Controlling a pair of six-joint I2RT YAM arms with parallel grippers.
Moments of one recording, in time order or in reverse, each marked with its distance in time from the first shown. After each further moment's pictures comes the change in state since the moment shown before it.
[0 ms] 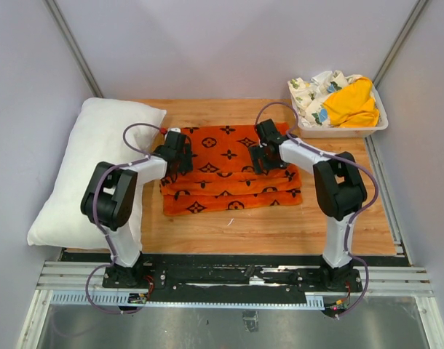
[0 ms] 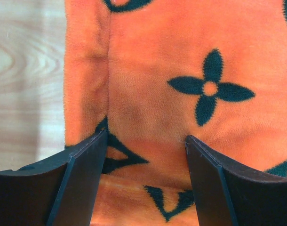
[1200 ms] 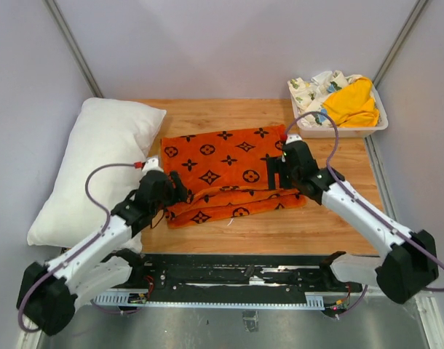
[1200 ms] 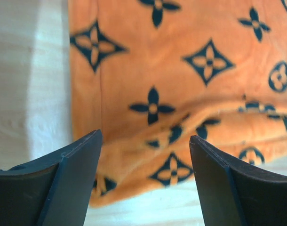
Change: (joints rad) left arm -0.197 -1.014 -0.605 -0.182 0.037 -0.319; right arm 0.096 -0.847 -0.567 -0.010 -0.006 0.189
